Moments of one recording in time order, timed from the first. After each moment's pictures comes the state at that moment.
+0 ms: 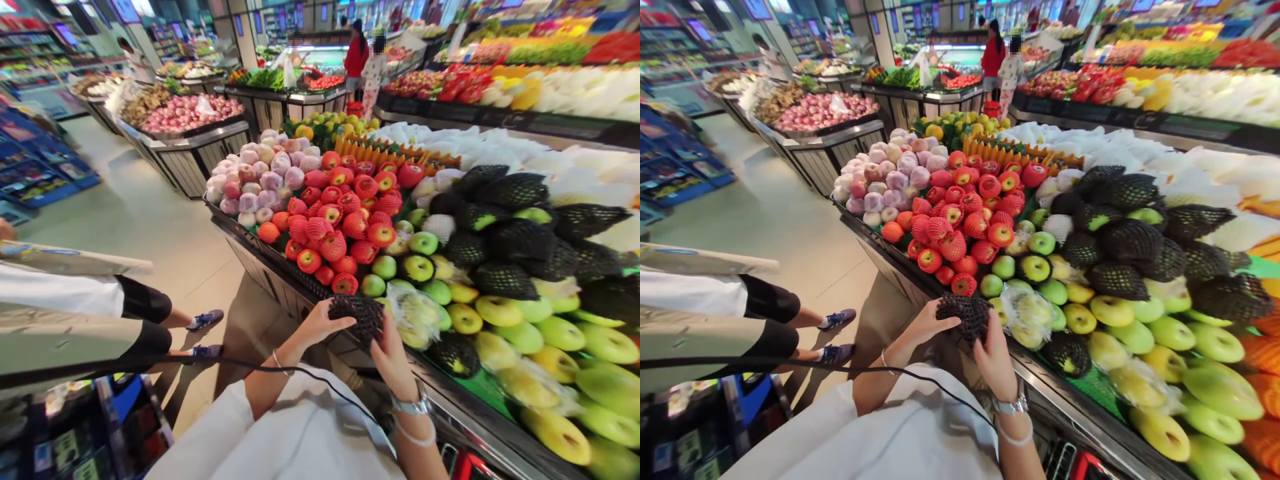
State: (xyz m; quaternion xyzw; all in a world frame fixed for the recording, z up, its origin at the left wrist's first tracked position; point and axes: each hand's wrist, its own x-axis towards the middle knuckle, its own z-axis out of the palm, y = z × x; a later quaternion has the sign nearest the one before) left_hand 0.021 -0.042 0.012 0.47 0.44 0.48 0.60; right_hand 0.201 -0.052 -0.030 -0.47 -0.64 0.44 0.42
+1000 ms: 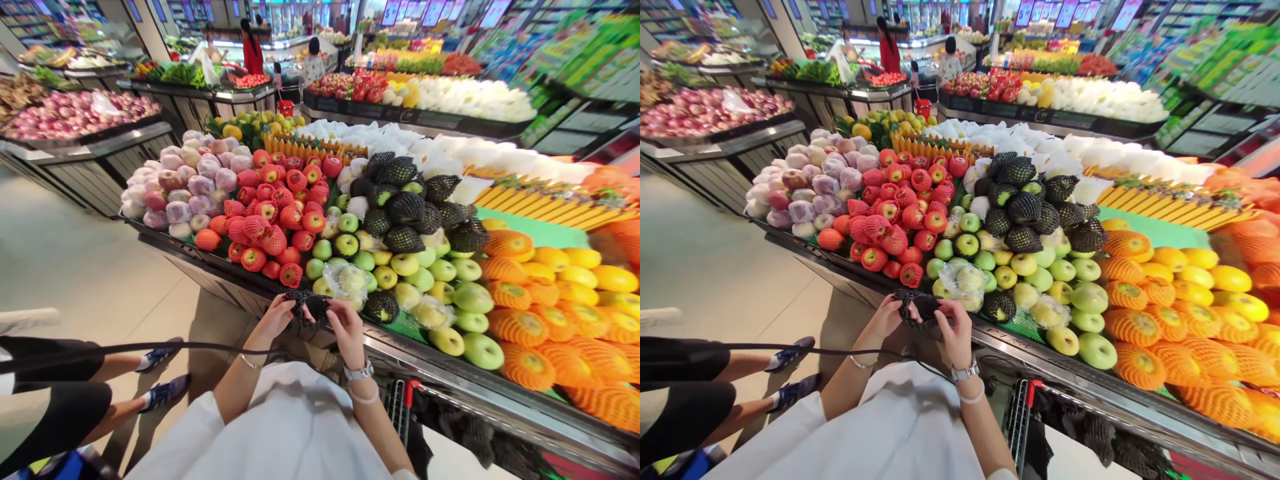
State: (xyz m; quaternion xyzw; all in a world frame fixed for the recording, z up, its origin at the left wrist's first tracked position) left_hand 0.048 -0.036 0.004 0.34 0.35 0.49 0.72; right_hand 0.223 -0.066 -0.001 -0.52 -0.56 0.38 0.51
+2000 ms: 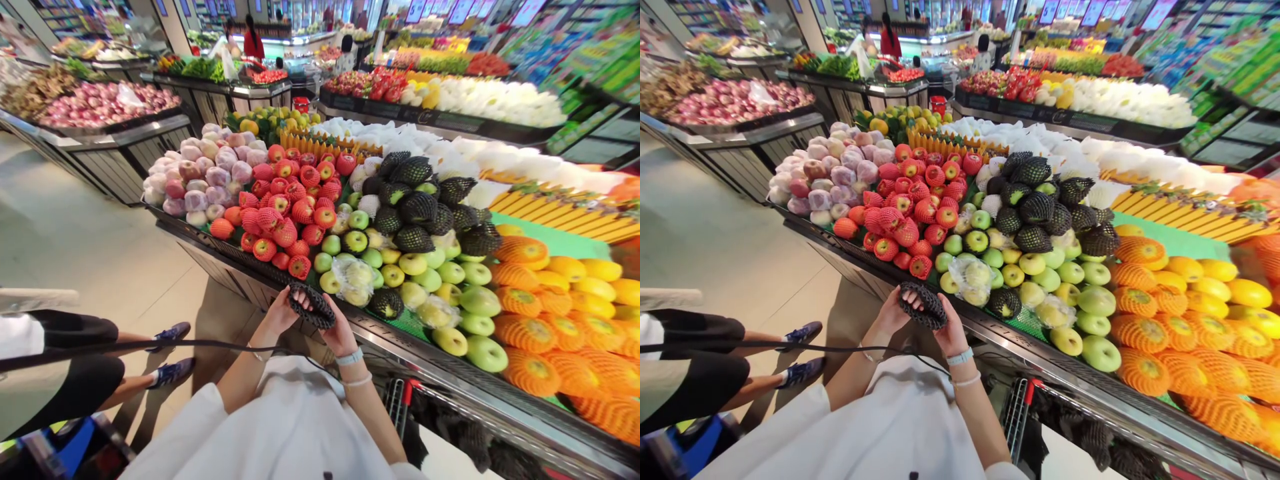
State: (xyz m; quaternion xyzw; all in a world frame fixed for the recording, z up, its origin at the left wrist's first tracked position) left_hand 0.048 -0.057 0.001 0.15 0.27 0.53 0.79; right_hand 0.195 -0.072 -0.037 -0.39 -0.20 0.74 0.50
